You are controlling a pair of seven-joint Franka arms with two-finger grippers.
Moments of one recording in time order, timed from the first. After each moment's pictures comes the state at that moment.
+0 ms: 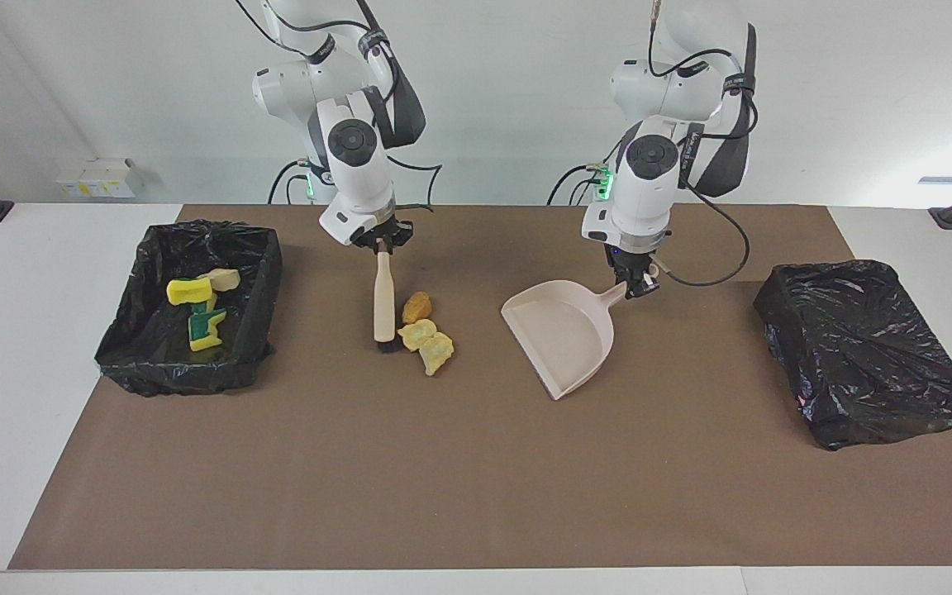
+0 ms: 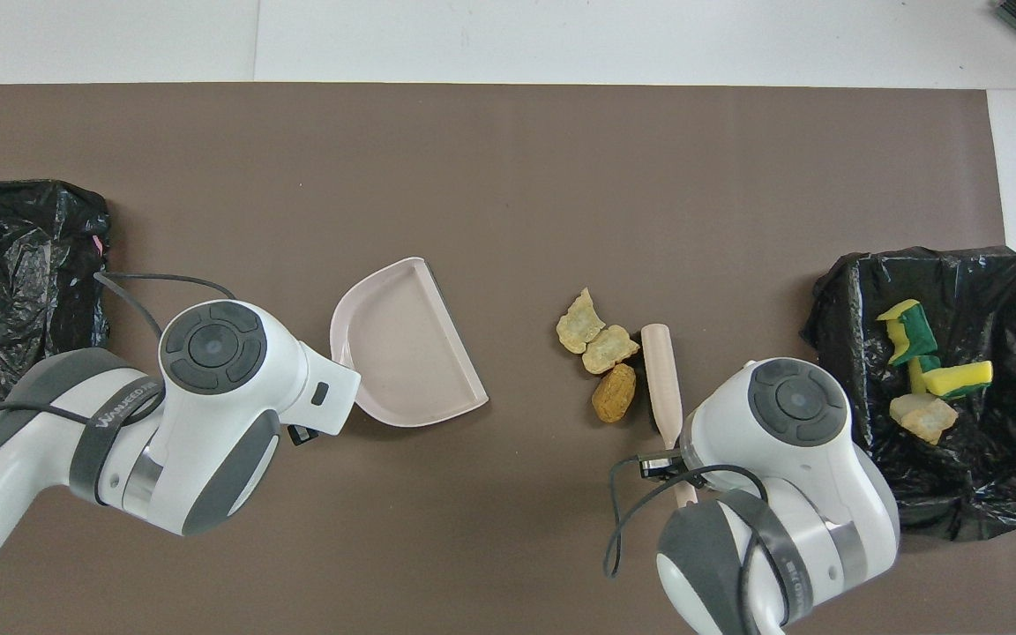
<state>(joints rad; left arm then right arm) -0.42 -0.01 -0.01 -2.20 0.13 2.09 0.69 0.31 -0.13 0.08 -2.37 0.08 2.01 0.30</state>
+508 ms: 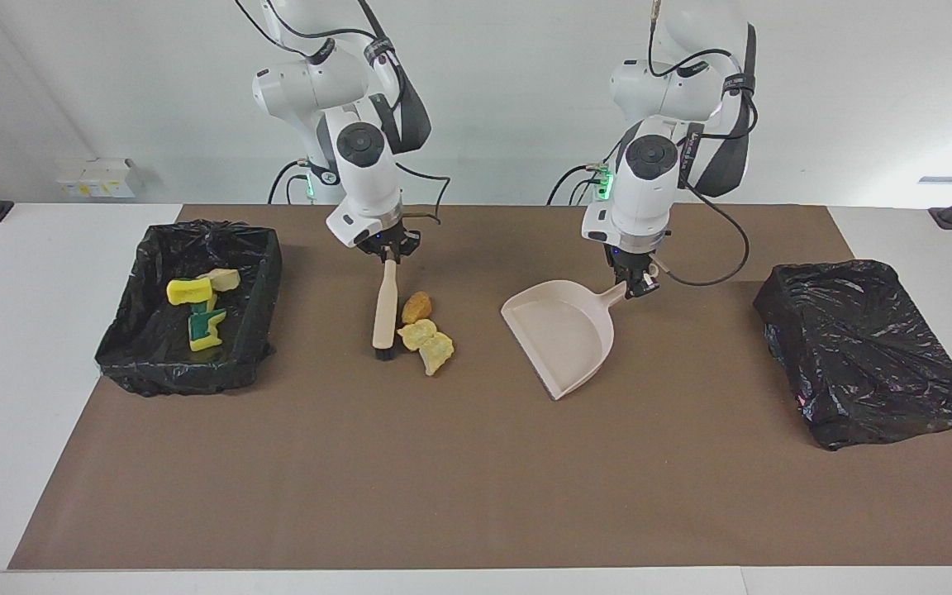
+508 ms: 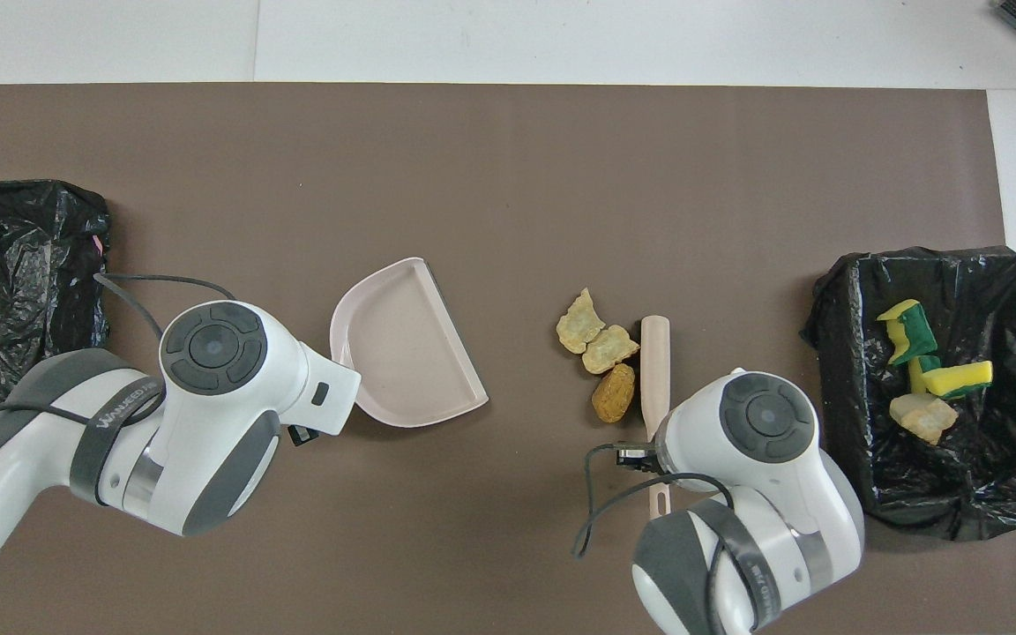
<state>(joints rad) -0.42 -0.01 -0.01 -2.20 0.13 2.09 0.69 0.37 -0.09 0.09 -2.38 0.09 2.13 0.53</state>
